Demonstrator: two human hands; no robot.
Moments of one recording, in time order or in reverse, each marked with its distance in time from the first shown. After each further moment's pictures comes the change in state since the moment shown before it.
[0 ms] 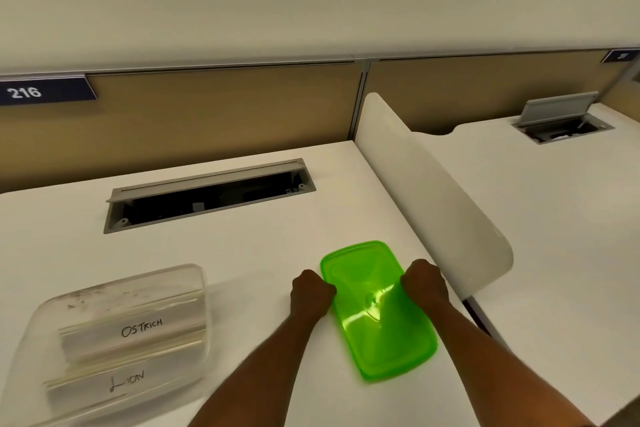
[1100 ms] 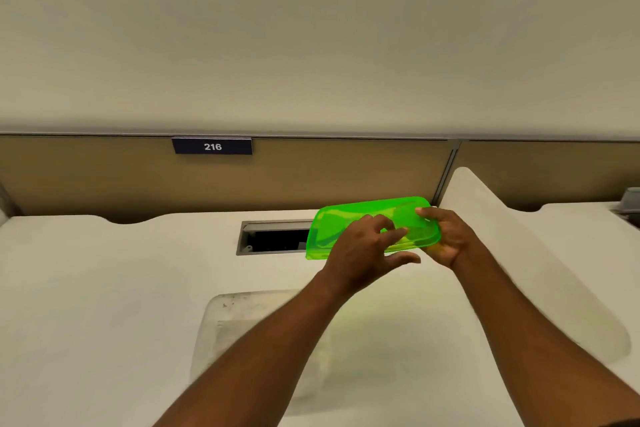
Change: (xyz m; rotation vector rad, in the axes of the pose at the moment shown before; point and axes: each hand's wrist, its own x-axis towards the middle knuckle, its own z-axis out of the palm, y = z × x) left_hand -0.066 0.036 -0.210 0.410 0.731 1.304; right_hand -0.094 -0.236 -0.092 1.425 -0.908 -0.312
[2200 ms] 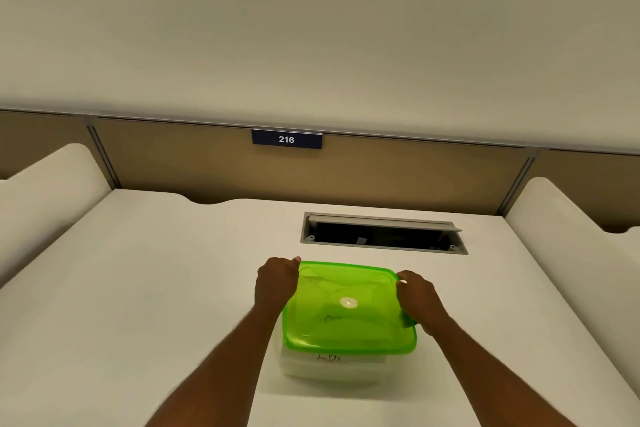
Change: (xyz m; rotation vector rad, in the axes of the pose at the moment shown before) left_hand -0.187 -0.150 -0.107 0.091 -0.202 -1.089; right_hand 0.016 0.187 0.066 -1.414 0.329 -0.072
